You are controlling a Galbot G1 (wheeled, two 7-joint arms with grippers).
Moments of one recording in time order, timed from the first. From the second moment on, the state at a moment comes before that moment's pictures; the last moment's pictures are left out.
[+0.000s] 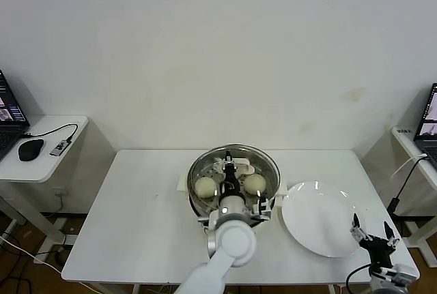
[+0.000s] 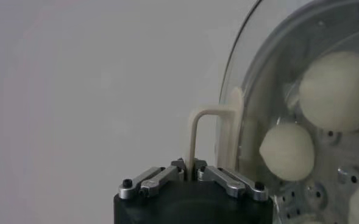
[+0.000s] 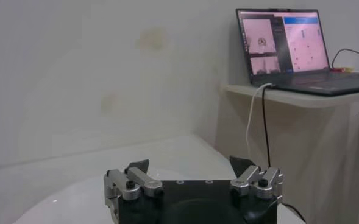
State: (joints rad) left arm 0.91 -1.59 0.17 -1.75 1.67 0.74 0.45; right arm -1.49 1.45 0.95 1.78 0.33 -0.01 -0.07
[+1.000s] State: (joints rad) left arm 0.93 -1.60 0.15 -1.73 1.68 0.74 0.43; right arm -1.49 1.45 0.95 1.77 0.33 -0.01 -0.07
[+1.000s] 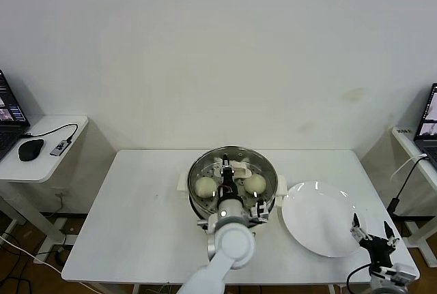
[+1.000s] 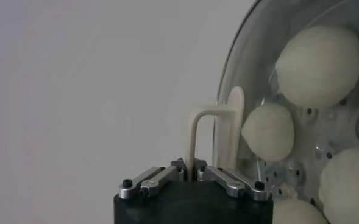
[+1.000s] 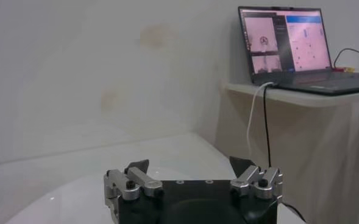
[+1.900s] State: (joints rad) left arm 0.97 -1.58 0.18 -1.79 1.61 0.74 0.41; right arm -1.49 1.45 0.95 1.78 0.32 -0.01 -0.07
